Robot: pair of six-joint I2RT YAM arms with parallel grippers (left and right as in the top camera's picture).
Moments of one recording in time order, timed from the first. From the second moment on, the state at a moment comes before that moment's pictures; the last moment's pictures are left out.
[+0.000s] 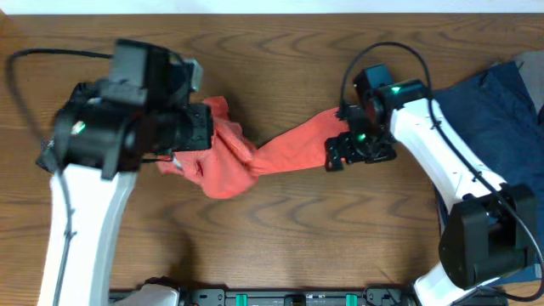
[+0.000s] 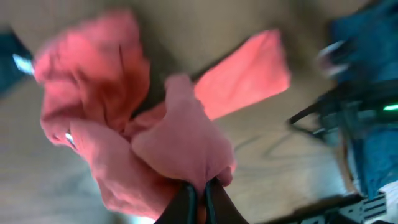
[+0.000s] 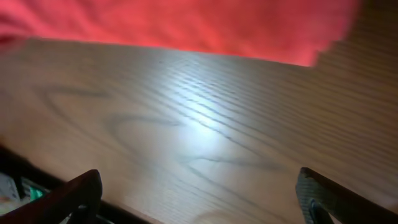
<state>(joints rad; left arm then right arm) -0.21 1.36 1.79 -1.42 0.25 -0.23 0.33 1.78 1.38 -1.19 -0.28 0.01</state>
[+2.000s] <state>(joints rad) -0.21 1.27 2.05 -1.40 -0.01 -0.21 0.27 2.00 1.70 -0.97 -0.45 0.15</state>
